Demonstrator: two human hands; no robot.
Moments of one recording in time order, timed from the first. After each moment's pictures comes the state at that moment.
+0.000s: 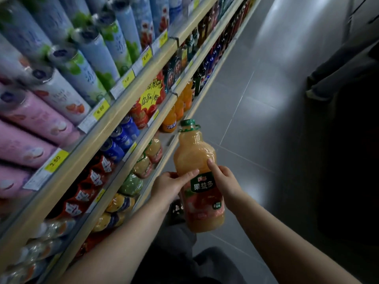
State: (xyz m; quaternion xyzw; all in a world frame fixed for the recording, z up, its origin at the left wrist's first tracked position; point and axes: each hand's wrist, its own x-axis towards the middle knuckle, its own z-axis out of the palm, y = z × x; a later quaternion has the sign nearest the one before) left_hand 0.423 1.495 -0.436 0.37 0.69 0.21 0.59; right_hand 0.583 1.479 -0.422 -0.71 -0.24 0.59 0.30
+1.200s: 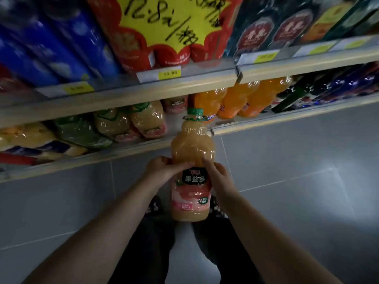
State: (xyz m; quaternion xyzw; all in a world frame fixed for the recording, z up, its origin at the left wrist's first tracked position) left_hand 0.537 1.698 -0.758 0.06 0.77 0.35 0.53; right_hand 0.677 1.786 -0.761 -0.54 -0.43 0.72 0.01
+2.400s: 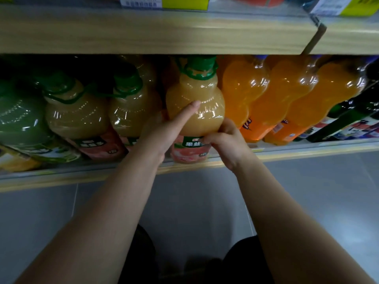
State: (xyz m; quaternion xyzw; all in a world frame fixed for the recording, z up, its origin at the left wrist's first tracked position) left_hand 0.461 1.792 -0.883 0.12 0.72 0.58 0.36; right_hand 0.562 1.899 -0.903 -0.37 -0.58 0.72 0.12
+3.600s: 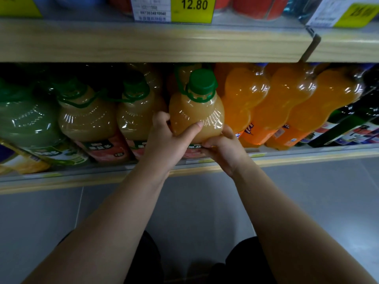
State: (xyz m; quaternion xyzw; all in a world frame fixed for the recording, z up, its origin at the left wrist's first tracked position) left_hand 0.477 1.780 -0.890 0.13 0.77 0.58 0.24; right_hand 0.566 1.891 -0.906 -0.35 -0.47 0.80 0.13
